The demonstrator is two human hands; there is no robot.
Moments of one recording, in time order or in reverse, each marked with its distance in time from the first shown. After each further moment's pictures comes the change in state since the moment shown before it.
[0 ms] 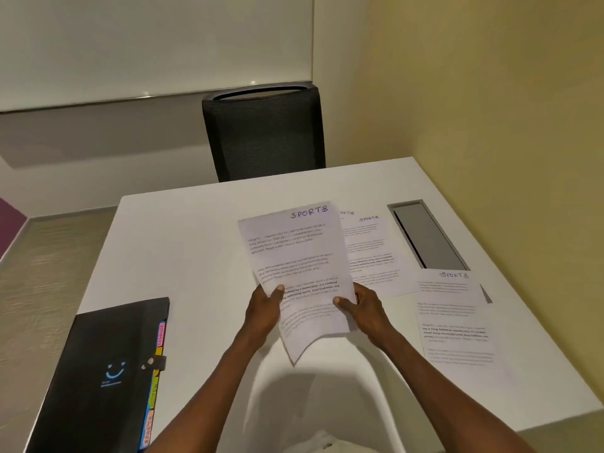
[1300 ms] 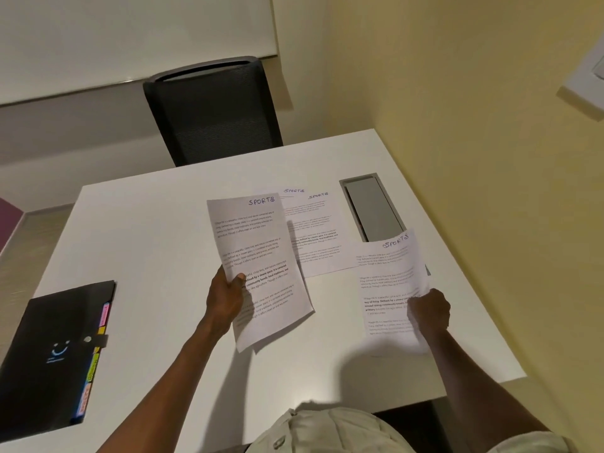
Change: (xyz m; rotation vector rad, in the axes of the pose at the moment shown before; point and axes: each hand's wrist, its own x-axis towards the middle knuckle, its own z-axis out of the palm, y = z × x) left_hand -0.052 0.031 0.122 0.168 0.212 0.001; right_hand -0.006 0.132 -0.263 -0.459 0.615 0.535
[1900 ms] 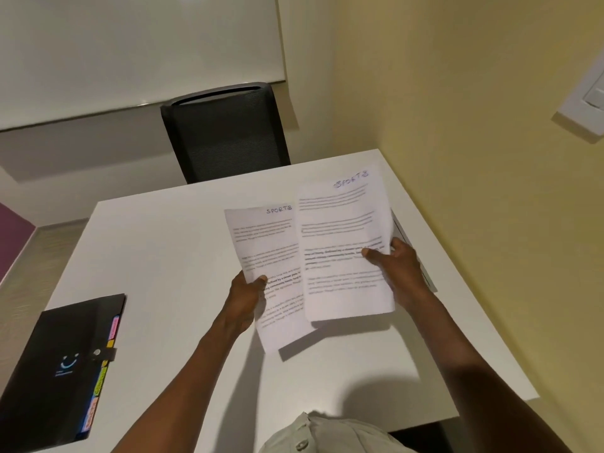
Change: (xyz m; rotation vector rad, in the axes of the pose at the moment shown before) left_hand 0.011 0.024 0.009 -0.429 -0.204 -0.143; right_hand -0.074 -0.130 -0.049 0.758 -0.460 -0.431
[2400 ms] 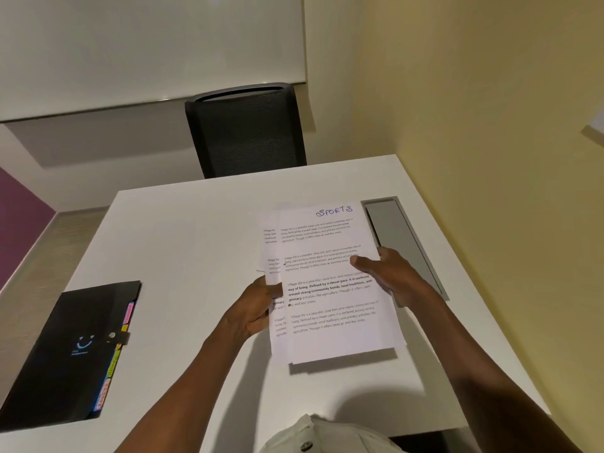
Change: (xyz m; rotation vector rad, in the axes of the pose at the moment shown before) left_hand -0.029 0.010 -0.005 -0.209 -0.393 -0.181; right_hand 0.000 -0.009 0.024 -0.250 -0.350 0.172
